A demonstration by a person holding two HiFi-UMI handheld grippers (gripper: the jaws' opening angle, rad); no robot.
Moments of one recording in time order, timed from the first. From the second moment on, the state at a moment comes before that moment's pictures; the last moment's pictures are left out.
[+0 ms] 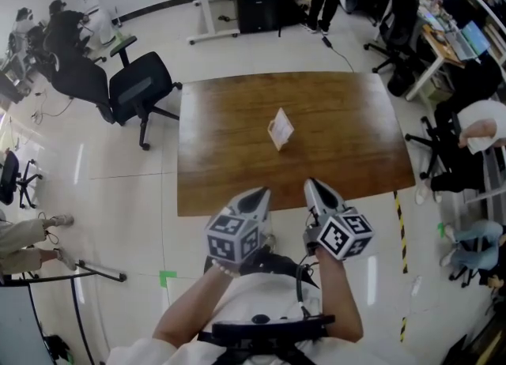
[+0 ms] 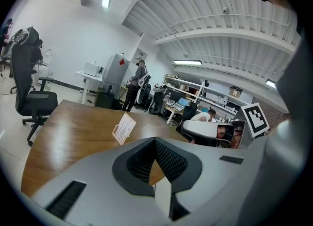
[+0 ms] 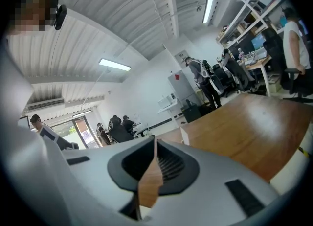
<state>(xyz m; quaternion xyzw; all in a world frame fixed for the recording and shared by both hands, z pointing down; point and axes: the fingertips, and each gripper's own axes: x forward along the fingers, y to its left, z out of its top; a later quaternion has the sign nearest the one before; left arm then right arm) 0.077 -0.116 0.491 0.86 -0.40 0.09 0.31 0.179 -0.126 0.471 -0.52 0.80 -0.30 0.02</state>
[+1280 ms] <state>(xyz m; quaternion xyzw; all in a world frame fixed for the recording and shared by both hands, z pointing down) 0.077 -0.238 0.568 0.83 -0.39 0.14 0.37 0.176 -0.328 0.632 -0.53 0.78 -0.29 -0.16</state>
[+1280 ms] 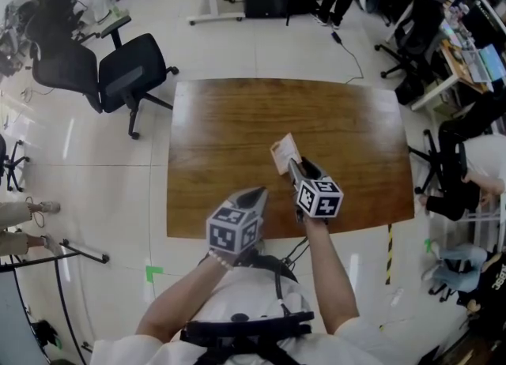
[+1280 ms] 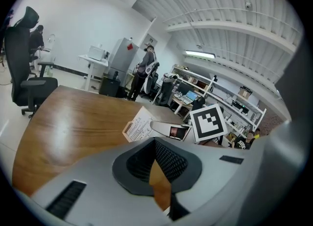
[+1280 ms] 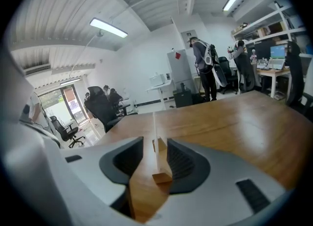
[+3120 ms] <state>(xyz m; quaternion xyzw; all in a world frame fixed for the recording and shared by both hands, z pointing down) 0.063 -0.227 0.564 0.83 -0.41 0.13 0.37 0.182 -0.329 0.511 -0.55 0.82 -0.17 -0.09</state>
